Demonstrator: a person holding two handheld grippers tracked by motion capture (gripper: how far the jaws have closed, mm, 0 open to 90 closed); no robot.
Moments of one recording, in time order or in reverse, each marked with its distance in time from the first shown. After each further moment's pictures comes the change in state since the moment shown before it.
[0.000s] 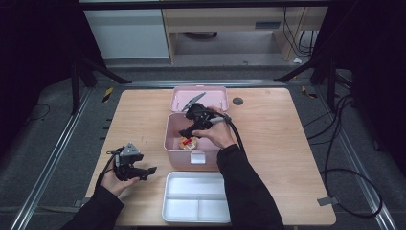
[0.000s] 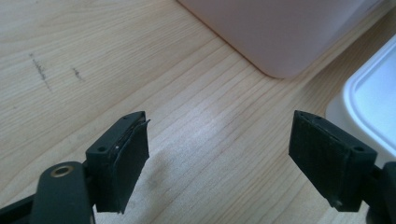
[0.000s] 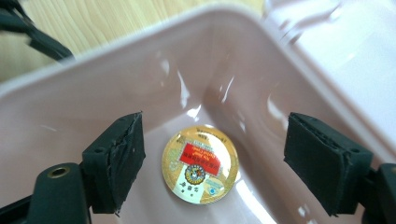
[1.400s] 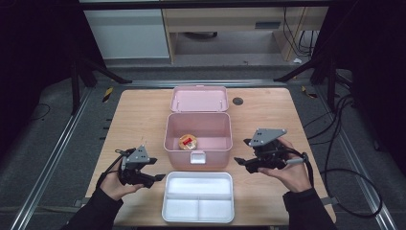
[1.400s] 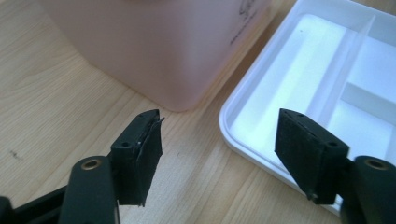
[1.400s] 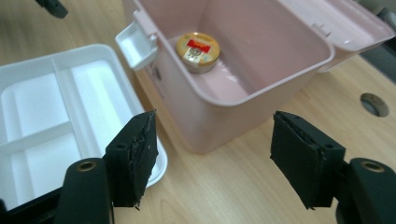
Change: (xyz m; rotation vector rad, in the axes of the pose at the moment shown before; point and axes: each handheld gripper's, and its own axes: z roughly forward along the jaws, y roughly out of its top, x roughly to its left) left arm -0.052 0.034 -0.026 0.008 -0.152 0.250; right arm 0.033 -0.145 -0.158 -0.090 -0.092 -0.075
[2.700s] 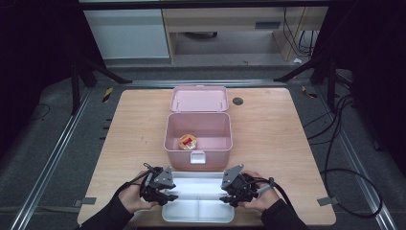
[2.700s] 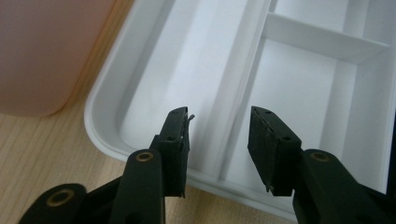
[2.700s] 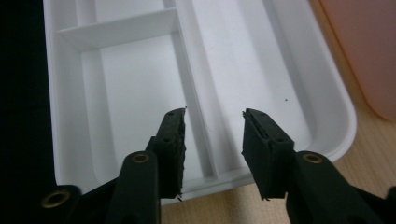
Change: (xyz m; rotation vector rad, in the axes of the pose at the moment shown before) left arm -0.049 0.003 0.046 0.234 -0.166 0.203; right arm 0.072 -0.045 0.082 0.287 0.298 -0.144
